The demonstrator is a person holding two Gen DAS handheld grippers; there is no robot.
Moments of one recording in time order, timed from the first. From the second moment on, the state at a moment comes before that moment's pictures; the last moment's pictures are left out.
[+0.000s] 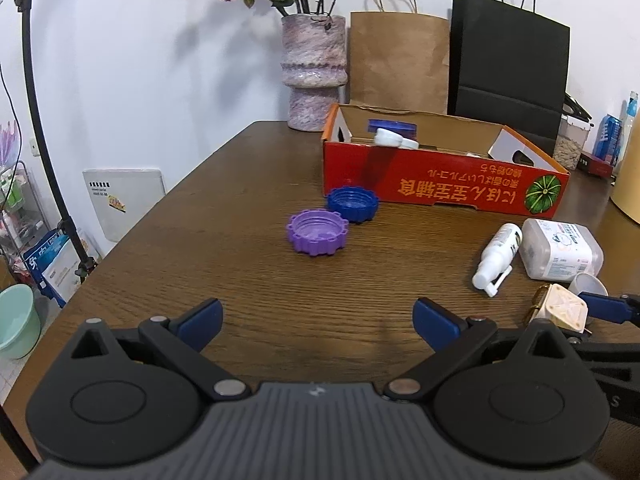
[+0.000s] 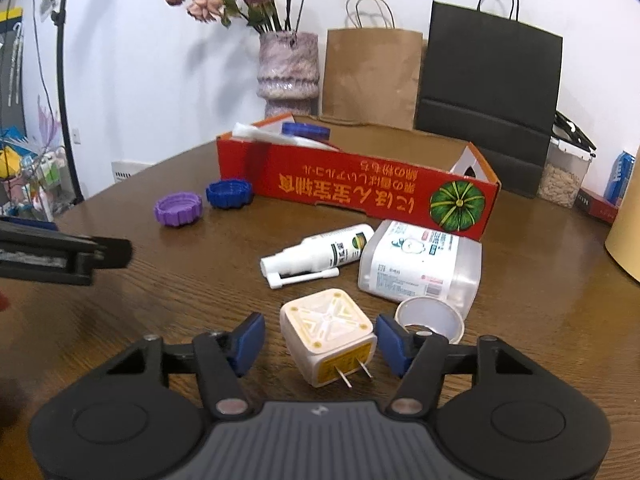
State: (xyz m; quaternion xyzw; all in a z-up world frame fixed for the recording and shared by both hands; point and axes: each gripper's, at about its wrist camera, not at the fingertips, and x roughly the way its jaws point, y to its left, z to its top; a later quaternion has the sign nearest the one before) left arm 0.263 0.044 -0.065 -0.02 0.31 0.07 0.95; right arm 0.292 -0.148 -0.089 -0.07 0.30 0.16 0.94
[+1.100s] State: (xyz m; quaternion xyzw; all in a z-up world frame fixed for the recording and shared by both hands) left arm 0.322 0.076 -0.072 0.00 0.32 0.08 0.94; right arm 0.316 -0.125 -0.065 -0.07 0.23 0.16 0.96
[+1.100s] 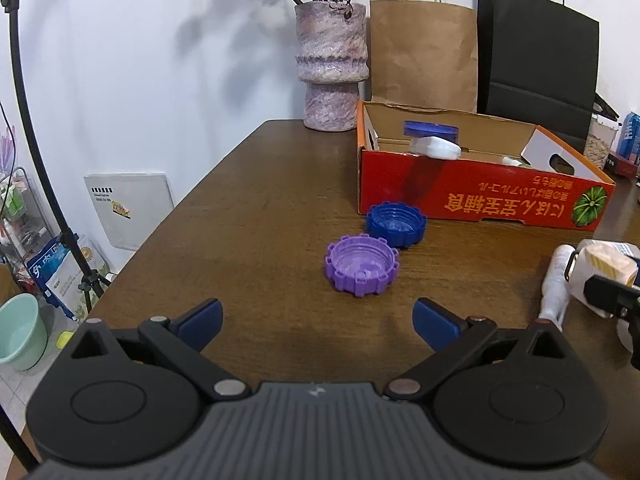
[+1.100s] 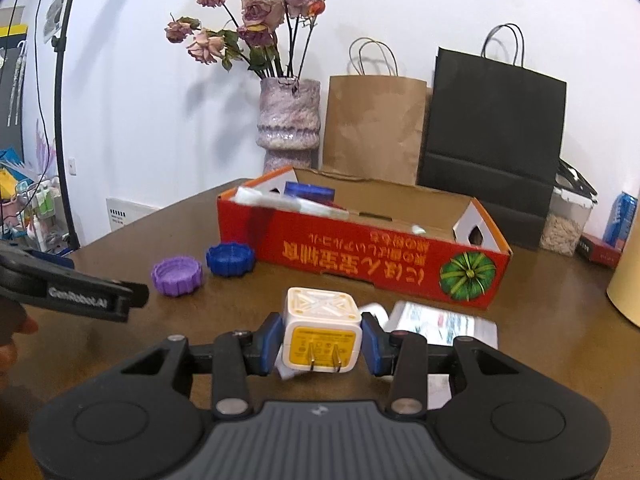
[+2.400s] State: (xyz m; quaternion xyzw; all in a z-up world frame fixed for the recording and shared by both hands) left arm 0.379 0.078 -0.083 -0.02 0.31 0.06 0.95; right arm 0.383 -0.120 -0.064 -0.05 0.21 0.16 0.96
